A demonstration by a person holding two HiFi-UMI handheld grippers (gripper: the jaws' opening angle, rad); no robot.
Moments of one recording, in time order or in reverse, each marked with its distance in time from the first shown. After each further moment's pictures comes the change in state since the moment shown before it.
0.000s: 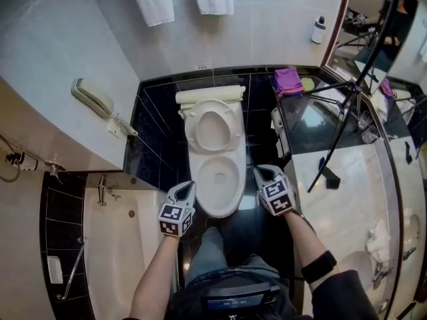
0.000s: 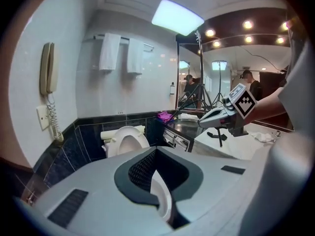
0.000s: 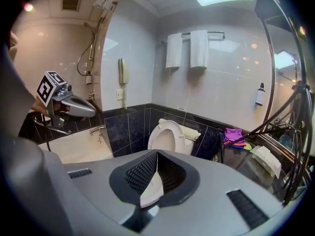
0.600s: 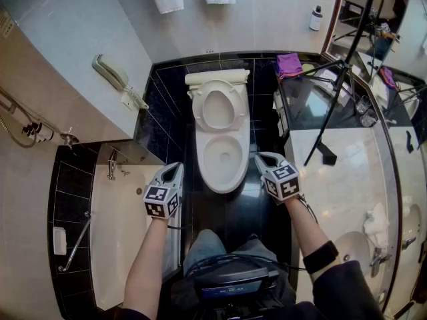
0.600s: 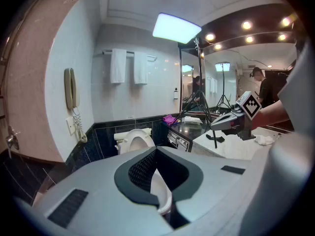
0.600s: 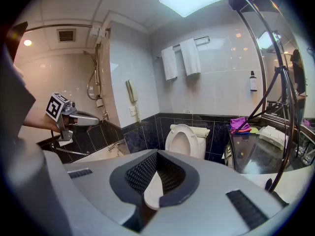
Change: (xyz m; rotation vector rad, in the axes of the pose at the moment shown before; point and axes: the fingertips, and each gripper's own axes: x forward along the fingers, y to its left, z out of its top) left arm -0.115 -0.026 0.017 -0.015 -0.016 0.115; right arm -0.092 0.045 -0.013 0.179 -0.109 0.134
